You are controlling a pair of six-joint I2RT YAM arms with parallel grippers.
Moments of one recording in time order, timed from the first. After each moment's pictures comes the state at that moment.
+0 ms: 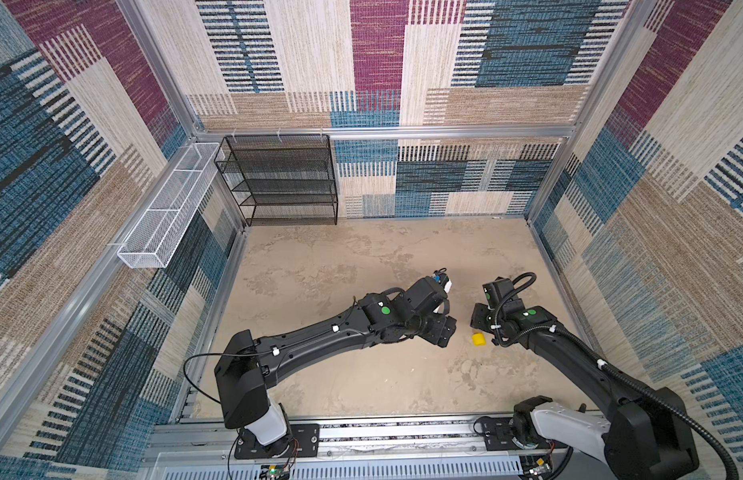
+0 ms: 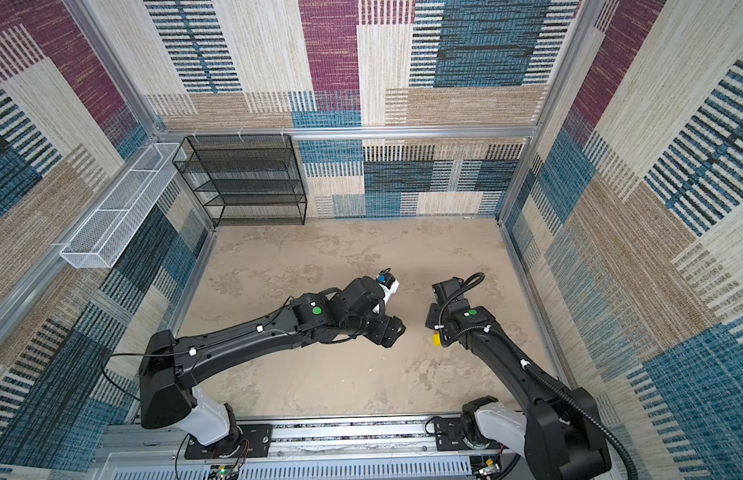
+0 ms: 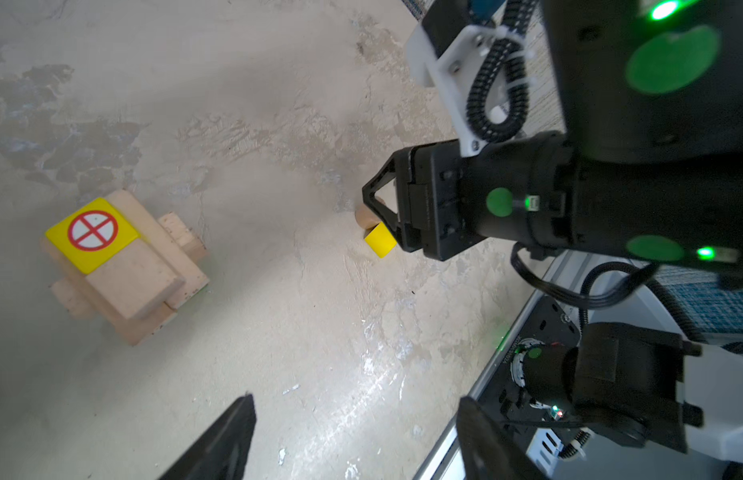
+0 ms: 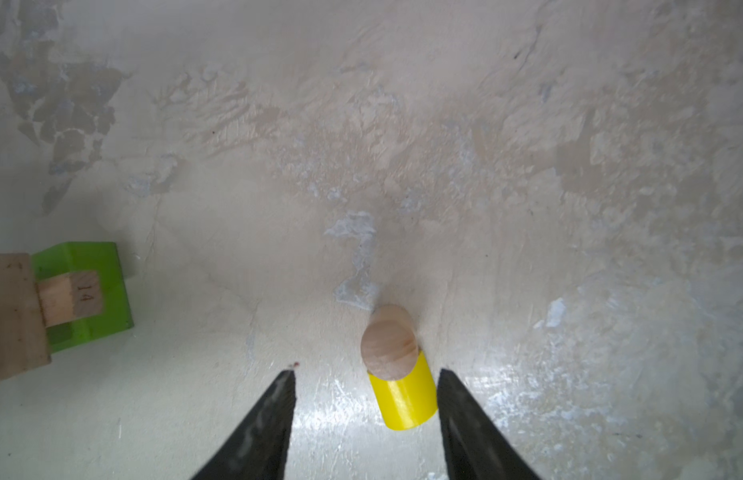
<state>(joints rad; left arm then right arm) -1.10 1.64 1.44 -0.60 -0.01 -0.45 0.29 1.16 0.70 -0.62 0.15 0.58</state>
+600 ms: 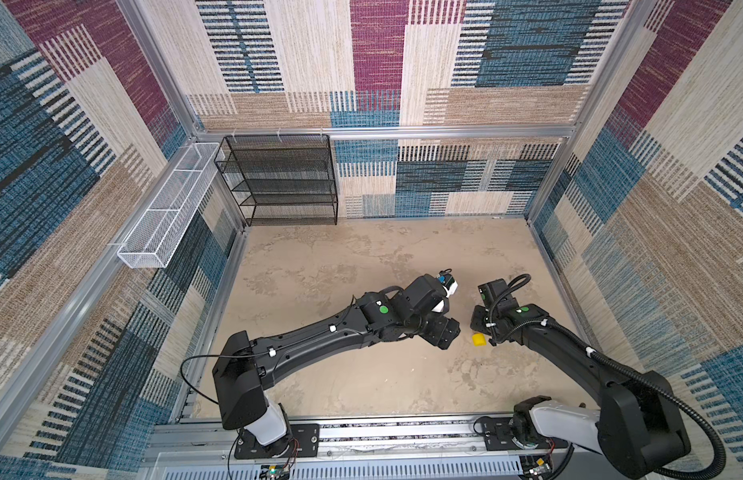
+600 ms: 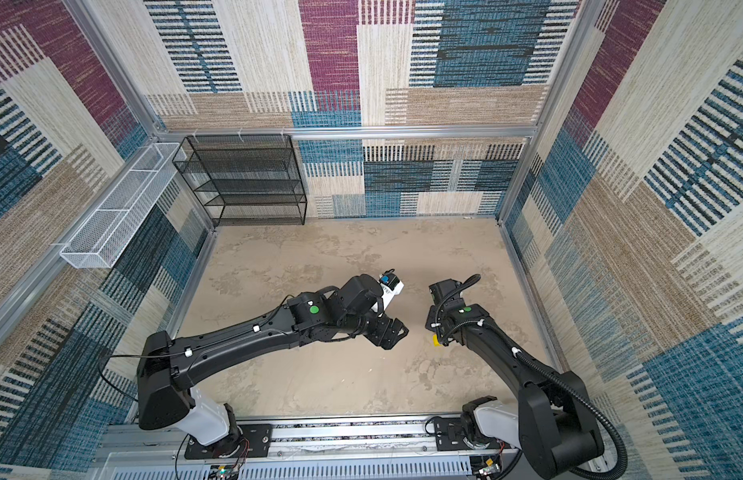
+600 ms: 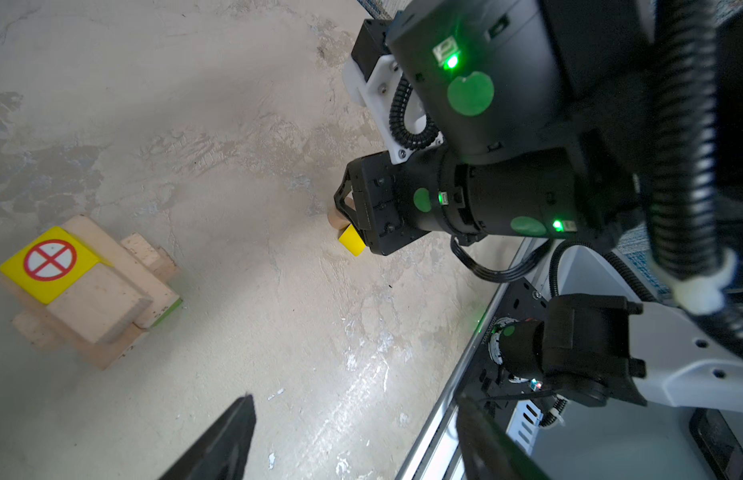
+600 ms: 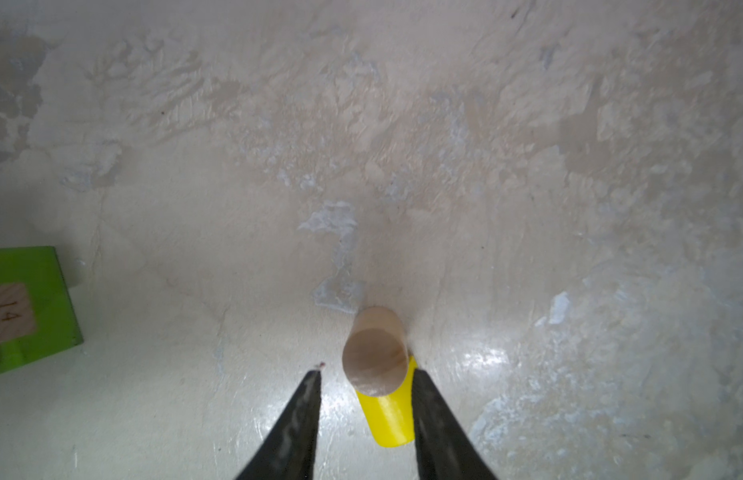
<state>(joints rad) -1.10 1.62 1.44 -0.59 0.06 -0.39 0.29 1.21 0.69 -0.60 0.17 0.60</state>
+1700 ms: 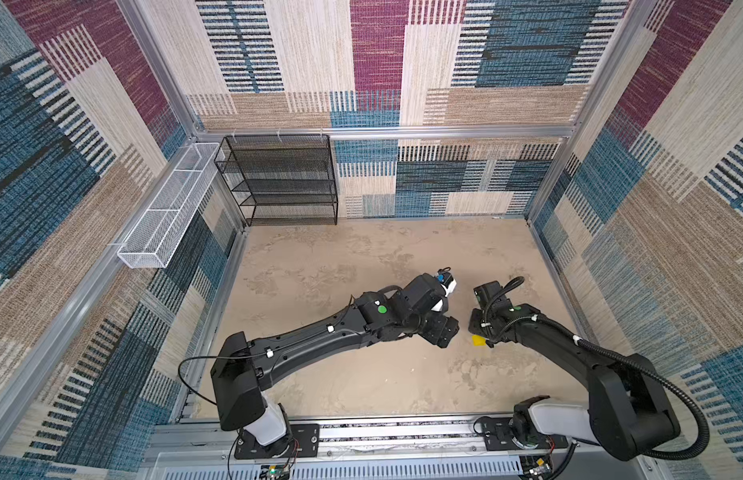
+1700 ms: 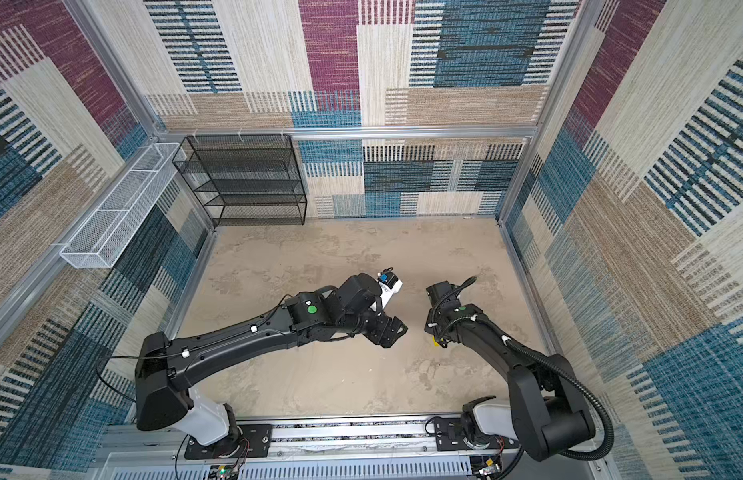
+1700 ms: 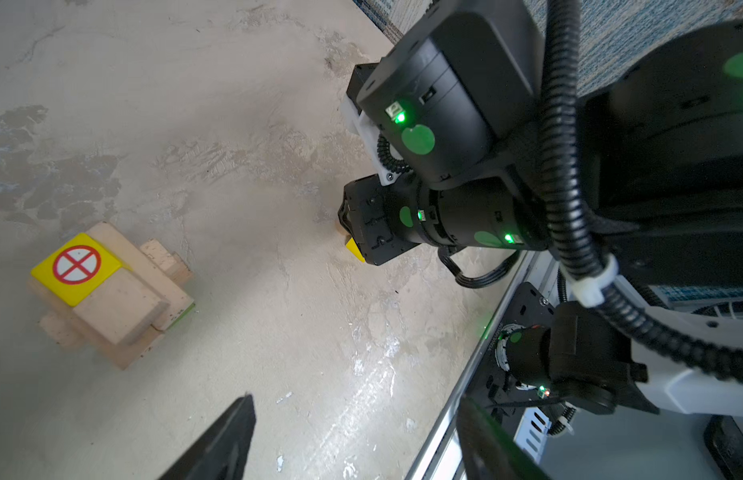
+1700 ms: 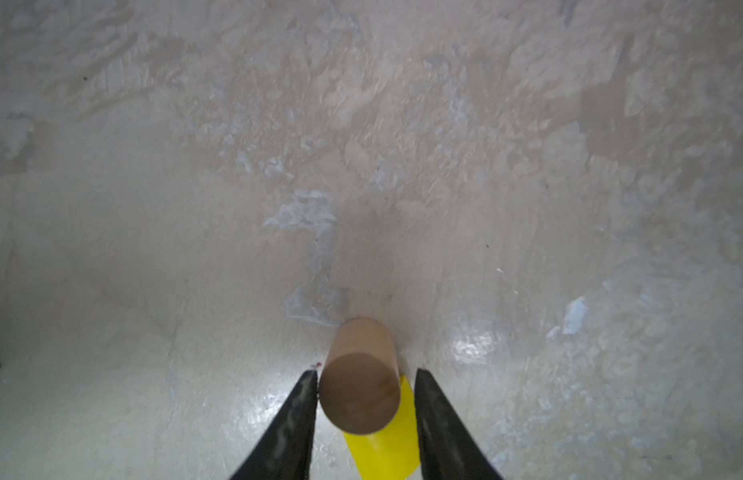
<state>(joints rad) -1.10 1.61 1.44 -0.59 0.03 -0.39 0.29 1.30 0.67 -0.56 0.18 0.60</state>
